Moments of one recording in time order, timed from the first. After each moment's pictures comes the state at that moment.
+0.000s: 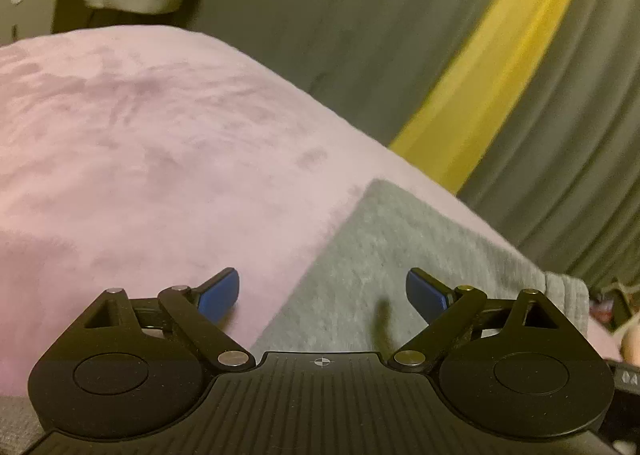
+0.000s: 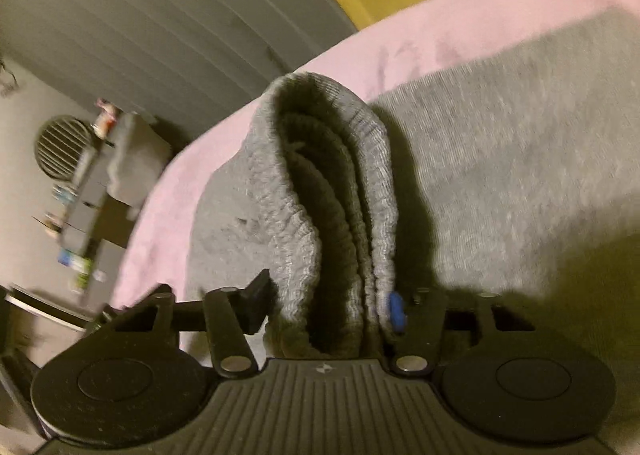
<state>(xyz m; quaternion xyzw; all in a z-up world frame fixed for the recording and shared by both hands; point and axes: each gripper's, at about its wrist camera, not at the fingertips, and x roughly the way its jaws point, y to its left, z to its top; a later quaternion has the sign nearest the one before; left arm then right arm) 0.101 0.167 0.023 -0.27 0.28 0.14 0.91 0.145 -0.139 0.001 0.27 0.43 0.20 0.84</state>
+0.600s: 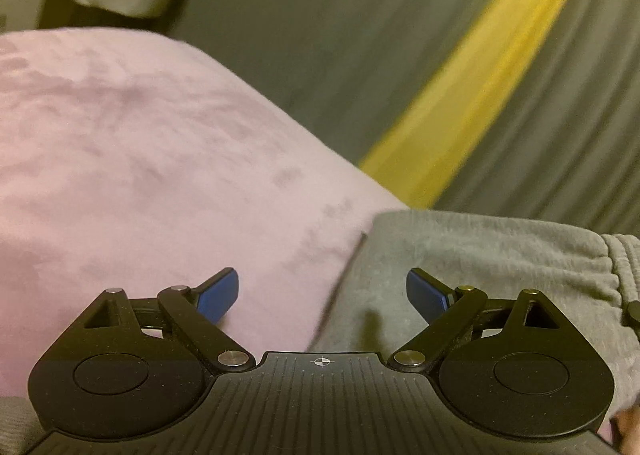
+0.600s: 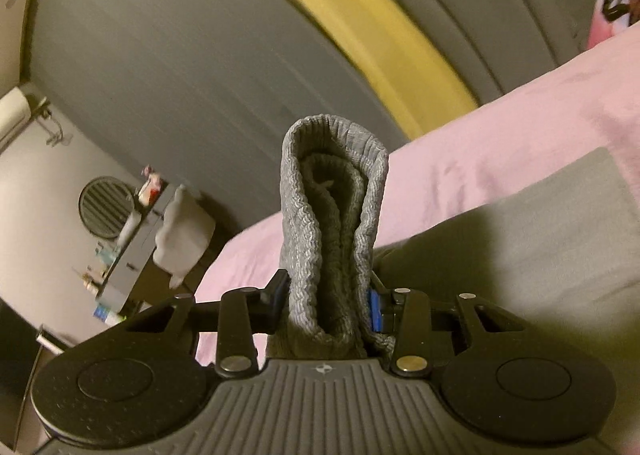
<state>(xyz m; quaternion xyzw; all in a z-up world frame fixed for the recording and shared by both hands) 0.092 0.173 0.030 -0.29 0.25 0.08 0.92 0.105 -0.173 0.094 0.34 0.31 0.19 0.87</state>
